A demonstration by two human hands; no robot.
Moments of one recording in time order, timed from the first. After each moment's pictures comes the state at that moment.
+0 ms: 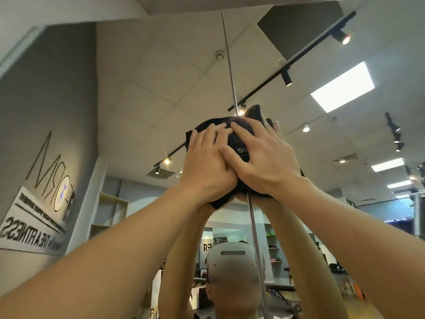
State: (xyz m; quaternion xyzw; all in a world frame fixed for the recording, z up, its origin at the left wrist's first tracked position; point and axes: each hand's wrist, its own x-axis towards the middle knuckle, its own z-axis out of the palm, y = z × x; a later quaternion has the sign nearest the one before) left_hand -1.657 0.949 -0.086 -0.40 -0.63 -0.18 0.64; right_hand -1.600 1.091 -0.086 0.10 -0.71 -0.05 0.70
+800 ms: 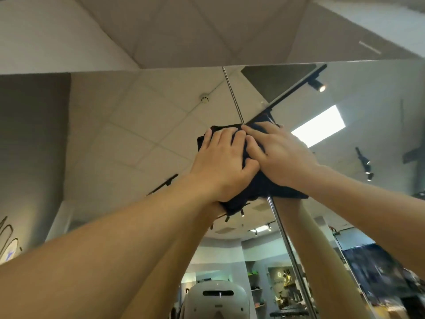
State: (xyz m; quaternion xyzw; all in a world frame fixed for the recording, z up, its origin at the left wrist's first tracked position) left_hand -1.668 0.938 0.160 -0.43 -0.60 -0.07 0.67; right_hand -1.601 1.091 0.154 0.04 -0.70 -0.08 0.71
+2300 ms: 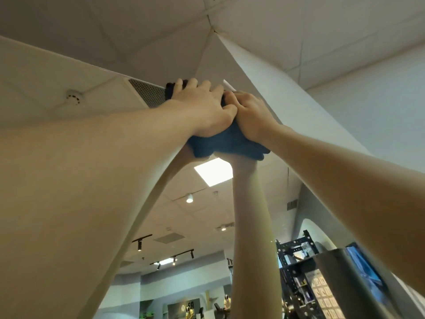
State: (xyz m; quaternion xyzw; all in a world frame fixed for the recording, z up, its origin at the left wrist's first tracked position) left_hand -1.472 1.474 0.482 -0.40 -0.60 -0.12 0.69; right_hand -1.406 1.613 0.478 0.07 -0.65 -0.07 0.75
